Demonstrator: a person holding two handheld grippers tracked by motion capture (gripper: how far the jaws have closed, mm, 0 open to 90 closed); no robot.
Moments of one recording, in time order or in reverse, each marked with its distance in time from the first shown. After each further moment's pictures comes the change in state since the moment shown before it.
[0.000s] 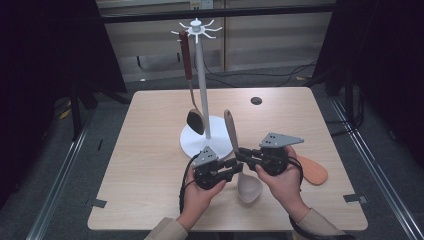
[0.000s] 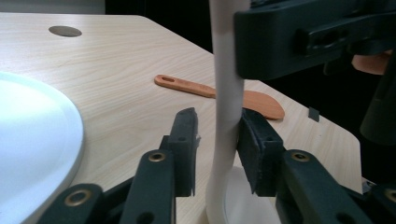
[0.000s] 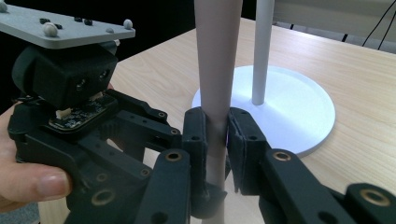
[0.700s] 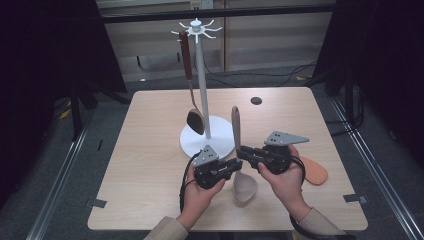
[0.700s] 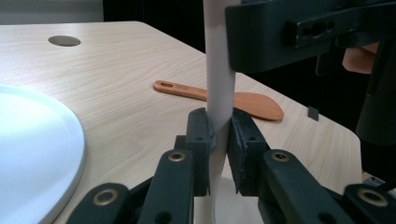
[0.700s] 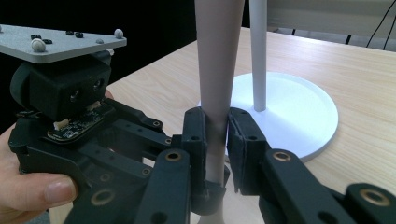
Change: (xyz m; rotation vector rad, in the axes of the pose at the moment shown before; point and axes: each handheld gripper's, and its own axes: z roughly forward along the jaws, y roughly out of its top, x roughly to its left) left arm -0.004 0.007 -0.001 -0.002 -0.006 0.037; right arm -0.006 -0.001 -0.004 -0.047 0.021 0.068
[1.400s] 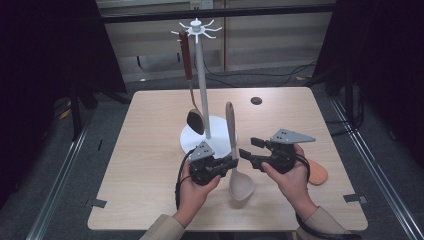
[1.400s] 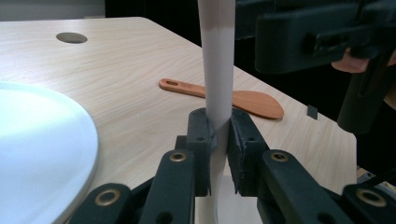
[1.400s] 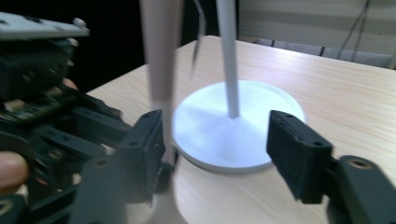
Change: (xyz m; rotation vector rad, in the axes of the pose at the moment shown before) left arm 0.009 0.012 -0.013 0.027 0.010 -0.016; right arm -0.014 -0.001 -0.006 -0.044 -0.075 -0.016
